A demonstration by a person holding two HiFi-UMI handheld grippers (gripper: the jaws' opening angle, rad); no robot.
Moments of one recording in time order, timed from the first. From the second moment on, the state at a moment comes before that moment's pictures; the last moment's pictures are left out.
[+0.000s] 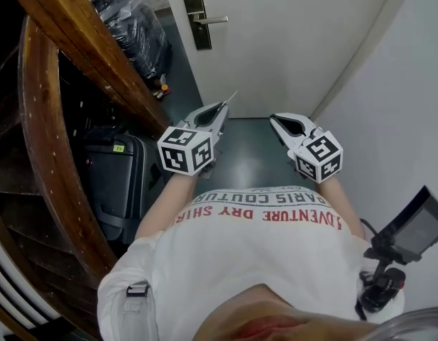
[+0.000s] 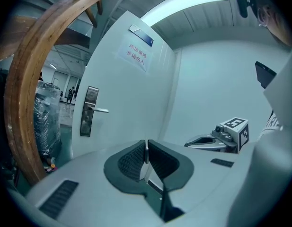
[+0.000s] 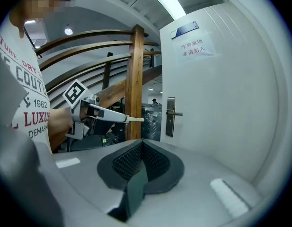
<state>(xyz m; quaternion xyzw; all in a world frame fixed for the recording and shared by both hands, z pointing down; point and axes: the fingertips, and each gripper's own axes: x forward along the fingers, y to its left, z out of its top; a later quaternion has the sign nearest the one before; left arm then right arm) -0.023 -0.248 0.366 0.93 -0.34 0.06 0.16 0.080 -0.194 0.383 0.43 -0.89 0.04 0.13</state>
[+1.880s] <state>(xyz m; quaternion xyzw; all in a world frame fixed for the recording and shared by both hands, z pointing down) -0.035 -0.563 0.444 0.86 -0.43 0.04 0.27 0.047 -0.658 0.386 0.34 -0.92 -0.06 0.18</state>
